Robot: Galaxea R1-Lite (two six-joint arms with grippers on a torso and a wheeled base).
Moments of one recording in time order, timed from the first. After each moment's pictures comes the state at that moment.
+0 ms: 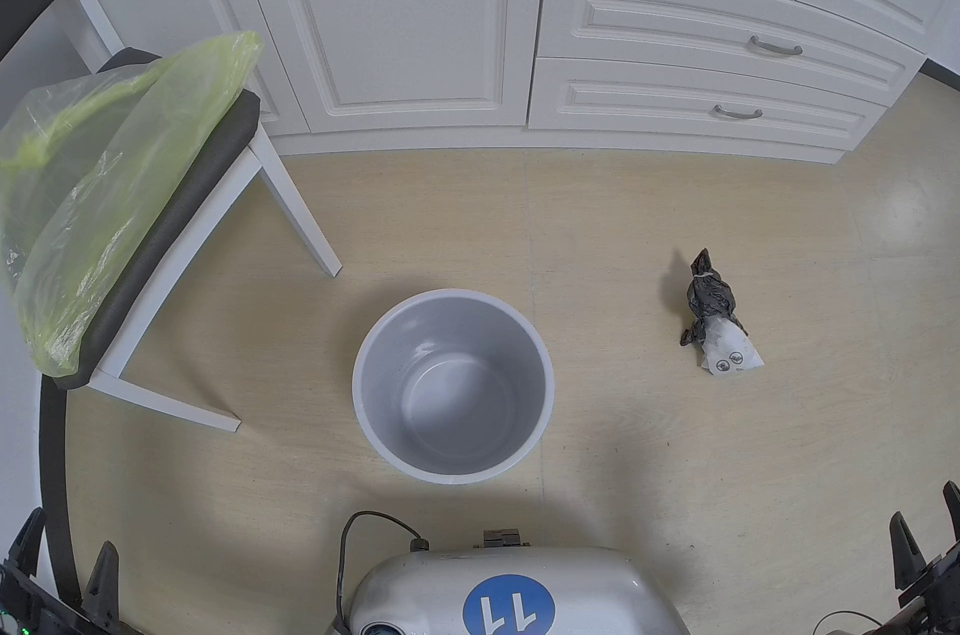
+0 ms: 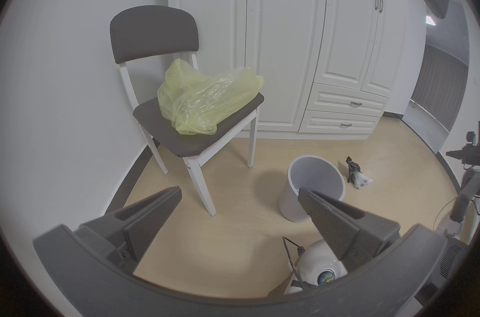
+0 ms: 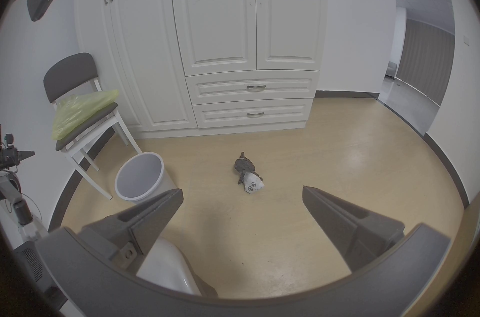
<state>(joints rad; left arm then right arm) 0.00 0.02 -0.02 0.00 0.00 -0.05 0.00 0.02 -0.02 0.00 -0.04 0.04</state>
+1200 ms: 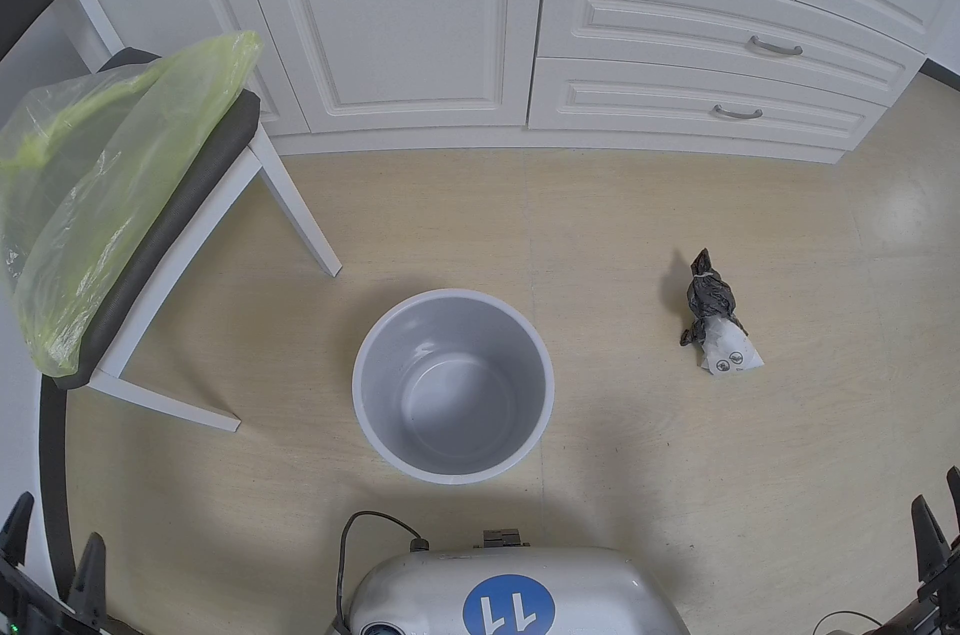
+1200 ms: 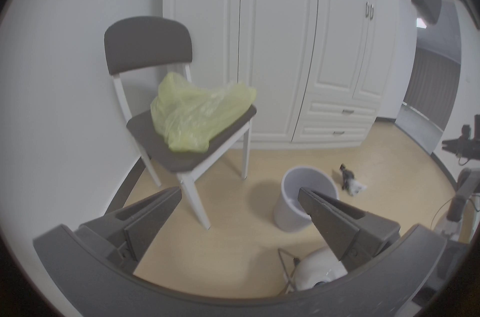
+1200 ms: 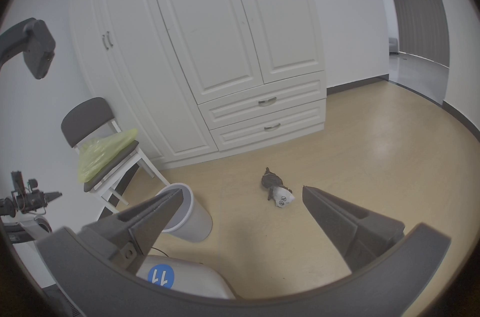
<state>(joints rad) 0.00 0.02 -0.03 -0.06 -0.04 -0.03 0.00 0.02 -0.04 -0.11 0.09 0.24</state>
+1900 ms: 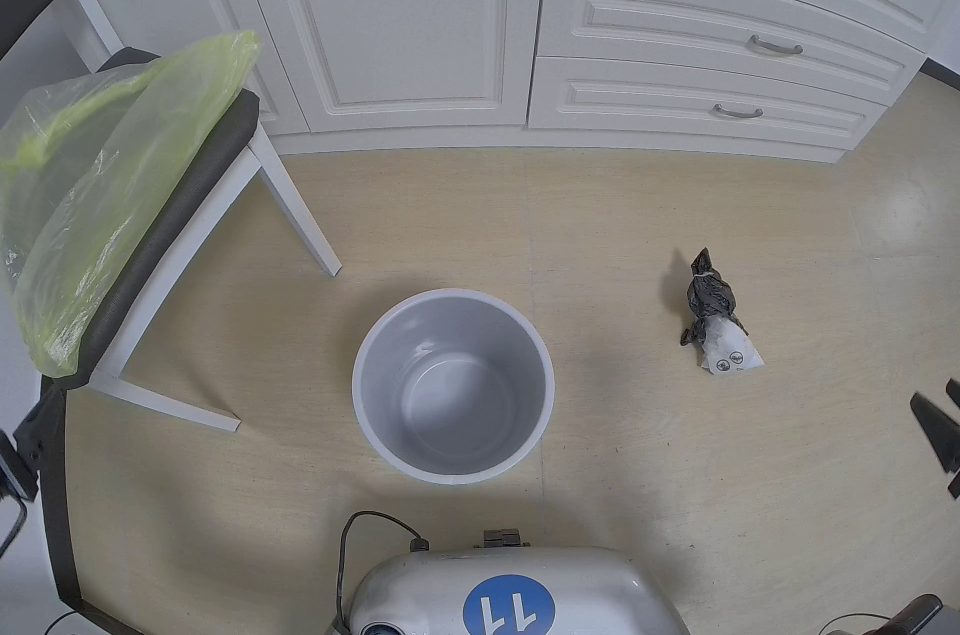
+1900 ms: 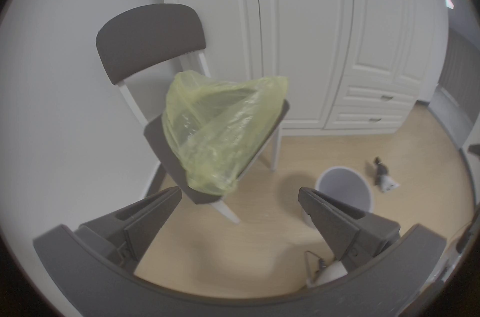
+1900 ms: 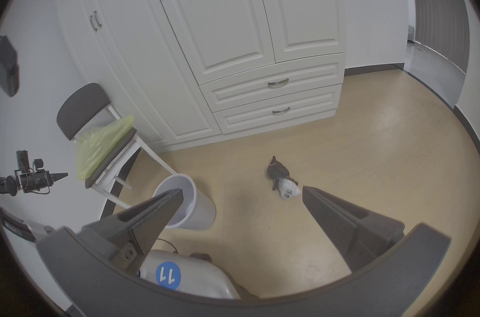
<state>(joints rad) 0.04 0.58 -0.39 -0.07 0.11 0.00 0.04 0.54 -0.28 -0.21 0.11 0.20</state>
